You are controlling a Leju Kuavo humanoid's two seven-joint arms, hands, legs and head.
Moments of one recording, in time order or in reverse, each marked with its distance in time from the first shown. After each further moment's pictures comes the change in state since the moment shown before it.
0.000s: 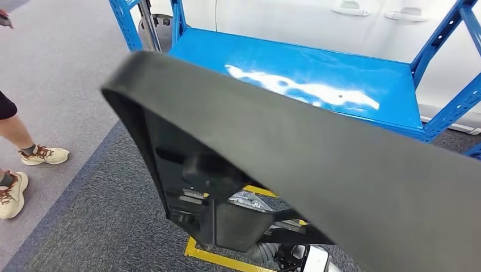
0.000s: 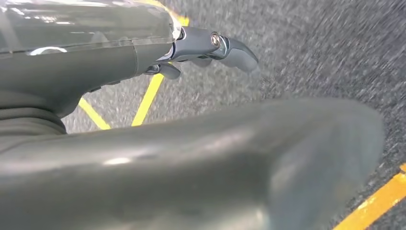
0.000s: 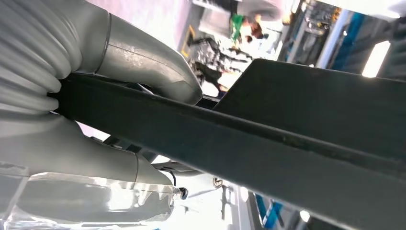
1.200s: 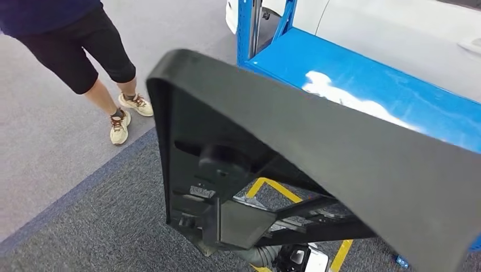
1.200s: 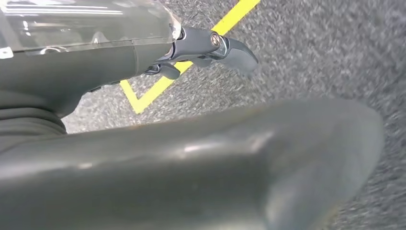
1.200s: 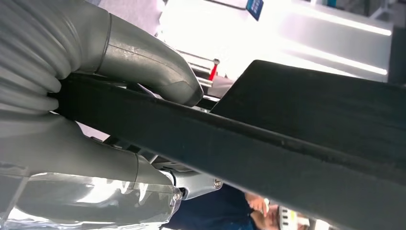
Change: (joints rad) left arm 0.004 -0.012 -0.001 0.000 -0.010 -0.007 -0.013; right arm 0.049 0.012 -0.005 0.014 0.005 -0.015 -0.047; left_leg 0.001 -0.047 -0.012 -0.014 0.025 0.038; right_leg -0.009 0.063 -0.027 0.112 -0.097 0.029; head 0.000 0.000
